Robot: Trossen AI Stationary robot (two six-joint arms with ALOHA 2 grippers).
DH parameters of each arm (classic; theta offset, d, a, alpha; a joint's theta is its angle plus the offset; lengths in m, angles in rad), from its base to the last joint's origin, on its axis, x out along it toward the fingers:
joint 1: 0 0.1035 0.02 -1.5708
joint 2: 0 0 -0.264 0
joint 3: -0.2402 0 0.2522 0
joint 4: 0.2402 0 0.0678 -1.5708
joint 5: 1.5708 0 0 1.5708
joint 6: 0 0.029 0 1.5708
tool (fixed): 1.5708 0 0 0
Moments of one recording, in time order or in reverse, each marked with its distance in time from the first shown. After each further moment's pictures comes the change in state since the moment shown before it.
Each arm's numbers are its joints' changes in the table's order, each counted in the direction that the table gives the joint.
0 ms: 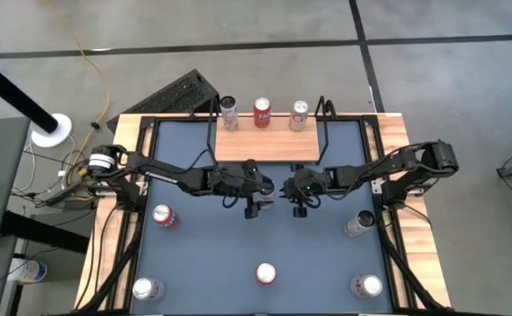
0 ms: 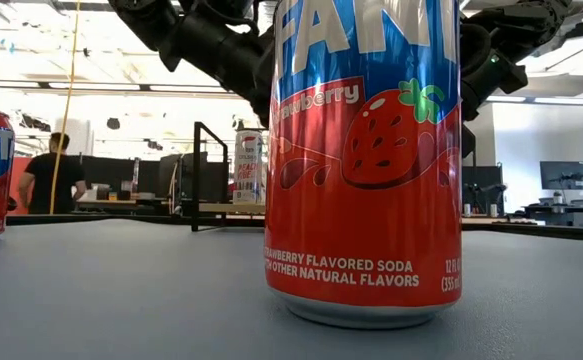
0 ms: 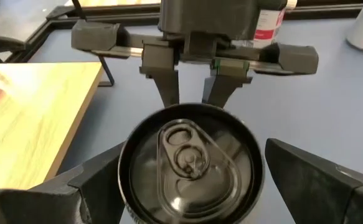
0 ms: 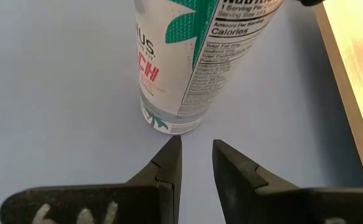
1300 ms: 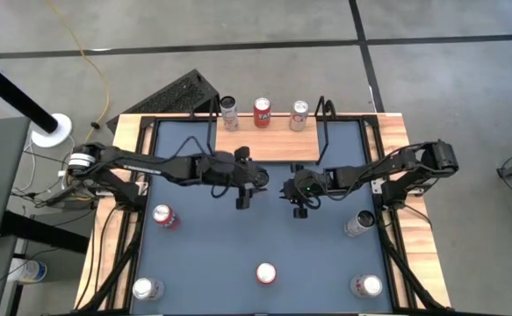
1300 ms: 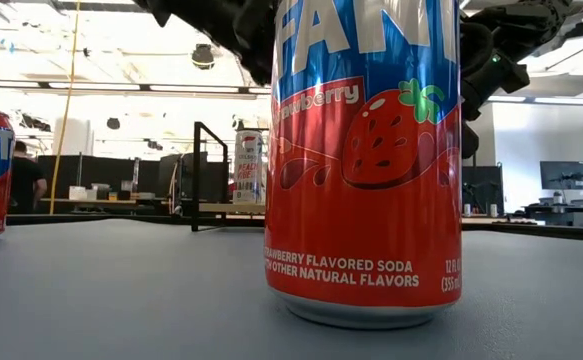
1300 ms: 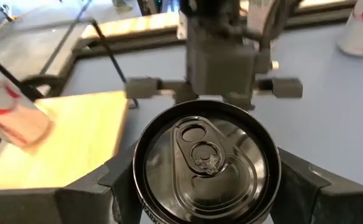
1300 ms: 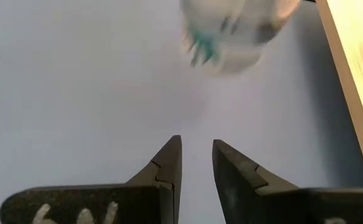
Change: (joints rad) left arm 0.038 -0.184 -0.080 0.236 0.018 0.130; right arm 0.007 0.000 0.000 0.006 0.002 -0.004
